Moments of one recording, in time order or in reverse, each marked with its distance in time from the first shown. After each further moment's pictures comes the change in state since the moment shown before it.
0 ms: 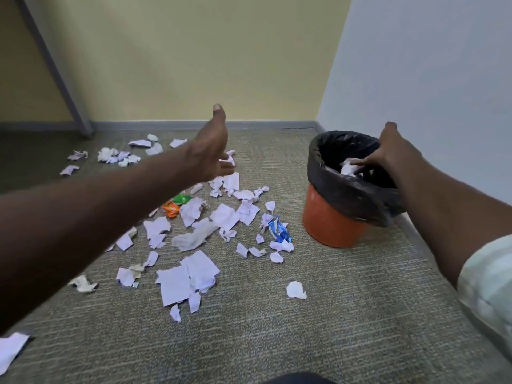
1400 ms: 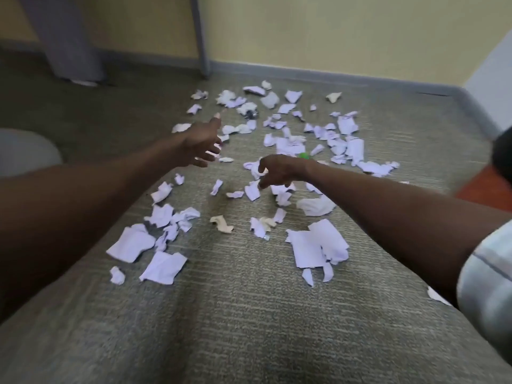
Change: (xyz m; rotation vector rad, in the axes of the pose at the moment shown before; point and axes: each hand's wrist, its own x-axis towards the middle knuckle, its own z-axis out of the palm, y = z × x) left_hand 0.030 -0.092 -0.384 0.416 0.180 -0.154; right_hand -0.106 0.498 -0.014 -2.600 -1.420 -0.289
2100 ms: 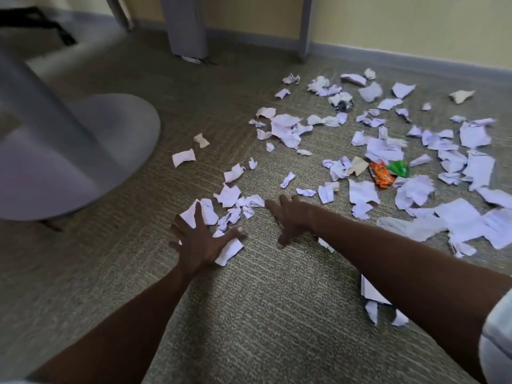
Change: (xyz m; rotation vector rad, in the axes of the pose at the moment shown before) left_hand -0.062 -0.291 0.031 0.238 0.680 -0.289; right_hand 0.071 -0.075 0.131 -0.548 -0.151 -0.407
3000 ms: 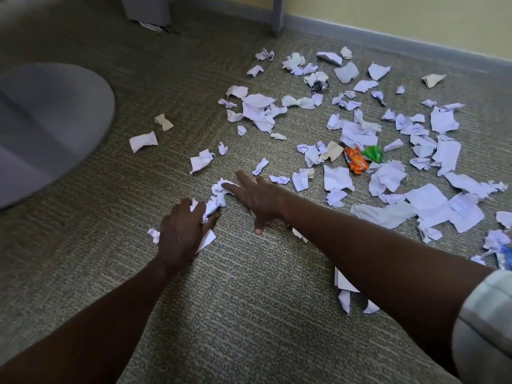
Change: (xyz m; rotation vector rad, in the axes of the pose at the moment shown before) left_hand 0.009 0.019 0.030 0.473 0.297 0.627; right_hand 0.013 0.007 -0.002 0.028 0.093 -0.070
